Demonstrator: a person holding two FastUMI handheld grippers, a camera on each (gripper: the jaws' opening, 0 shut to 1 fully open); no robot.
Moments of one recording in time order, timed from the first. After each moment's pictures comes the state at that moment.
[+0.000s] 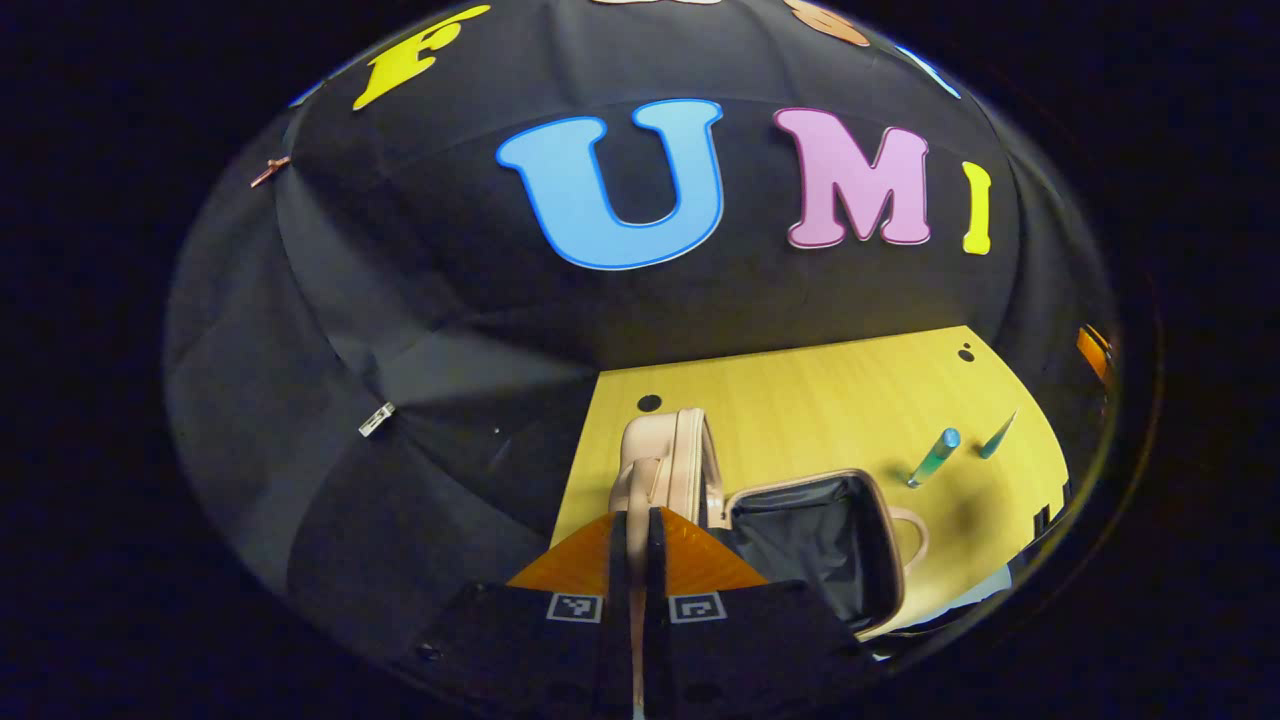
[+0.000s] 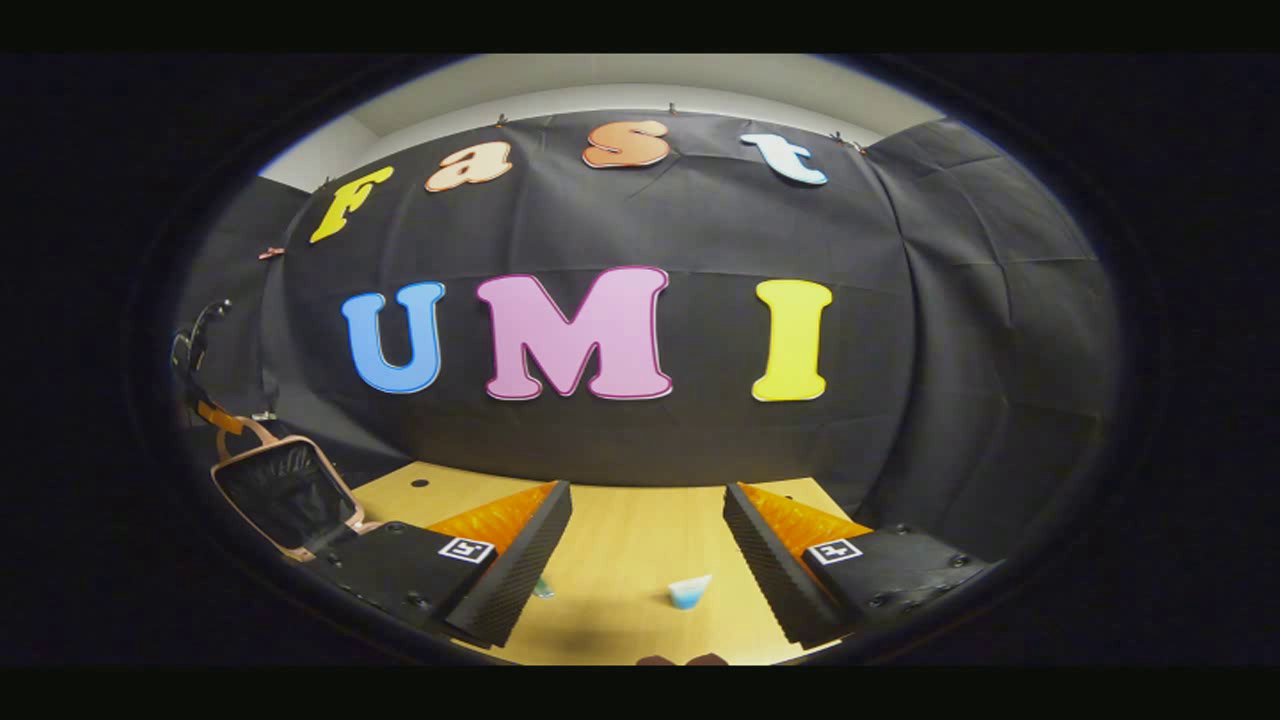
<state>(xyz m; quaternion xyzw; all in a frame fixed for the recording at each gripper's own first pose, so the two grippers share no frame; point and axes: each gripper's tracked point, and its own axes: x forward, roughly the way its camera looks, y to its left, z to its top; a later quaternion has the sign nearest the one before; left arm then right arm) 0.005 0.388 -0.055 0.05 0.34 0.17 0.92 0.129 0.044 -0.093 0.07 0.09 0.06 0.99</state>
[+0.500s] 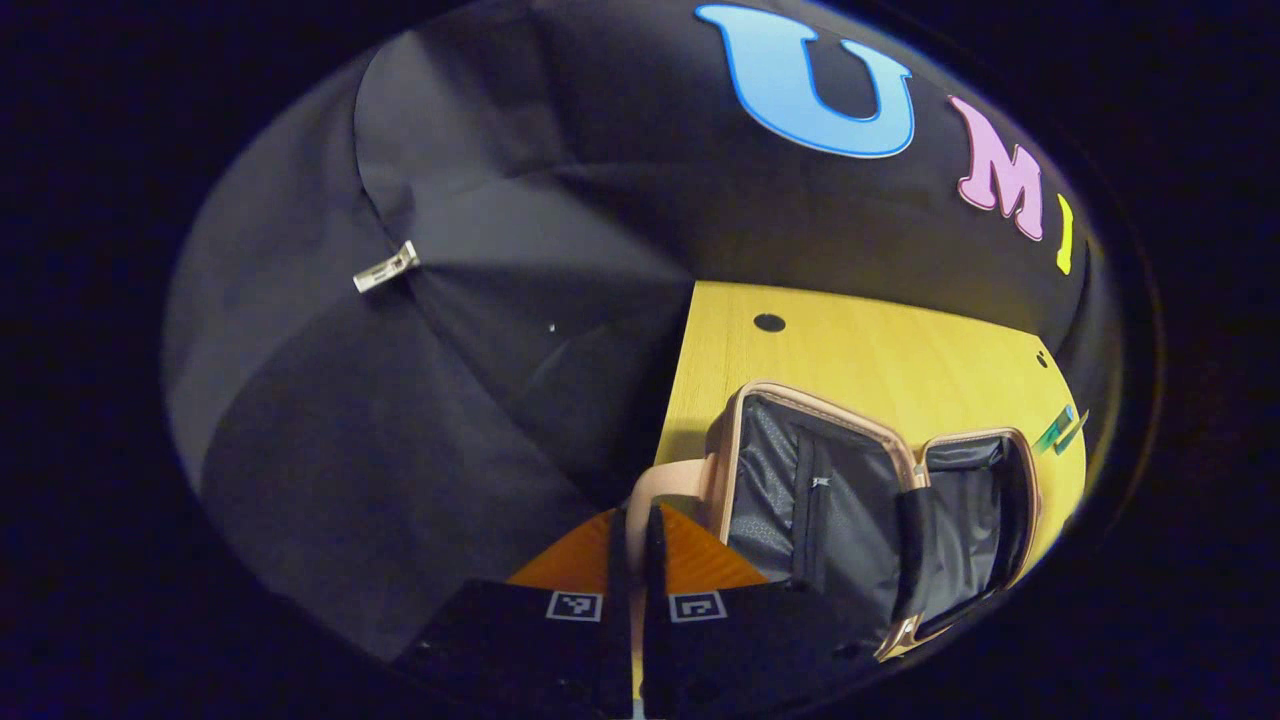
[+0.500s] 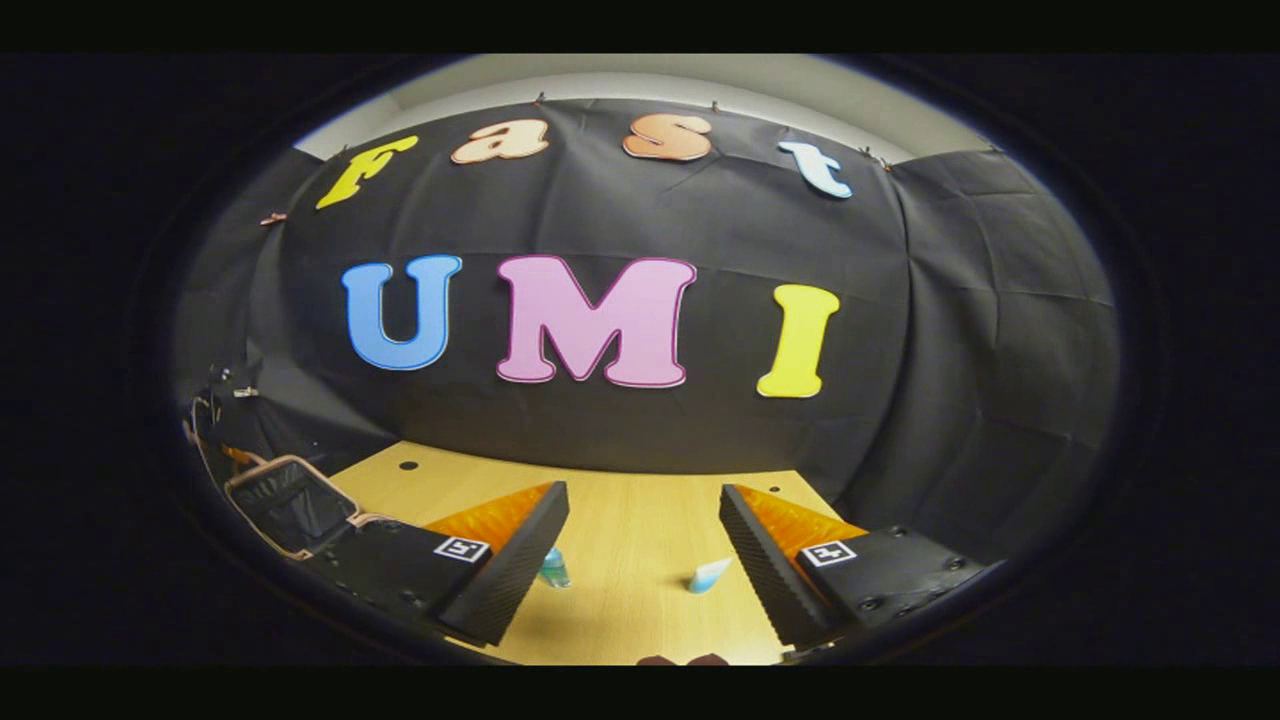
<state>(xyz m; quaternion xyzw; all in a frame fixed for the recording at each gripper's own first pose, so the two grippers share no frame) -0.018 0.571 -0.257 -0.06 0.41 0.21 0.89 0.108 0.089 -0.088 0.02 0.12 0.01 0.99</state>
